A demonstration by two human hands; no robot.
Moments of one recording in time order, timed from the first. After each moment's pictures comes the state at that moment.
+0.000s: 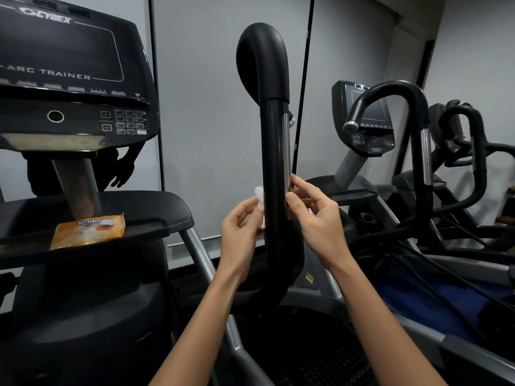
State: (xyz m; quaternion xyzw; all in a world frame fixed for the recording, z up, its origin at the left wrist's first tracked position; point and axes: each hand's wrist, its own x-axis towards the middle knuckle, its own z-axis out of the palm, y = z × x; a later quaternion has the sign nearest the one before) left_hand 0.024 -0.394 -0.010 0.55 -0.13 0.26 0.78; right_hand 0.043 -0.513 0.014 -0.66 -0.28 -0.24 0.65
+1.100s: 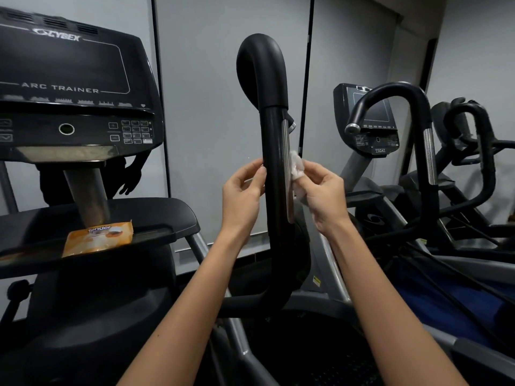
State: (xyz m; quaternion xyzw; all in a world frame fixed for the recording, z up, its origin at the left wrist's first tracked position) left_hand 0.030 -0.389 0.048 0.59 -0.14 0.32 0.73; right_hand 0.057 -0.506 0.058 -0.58 -0.23 -0.20 0.75
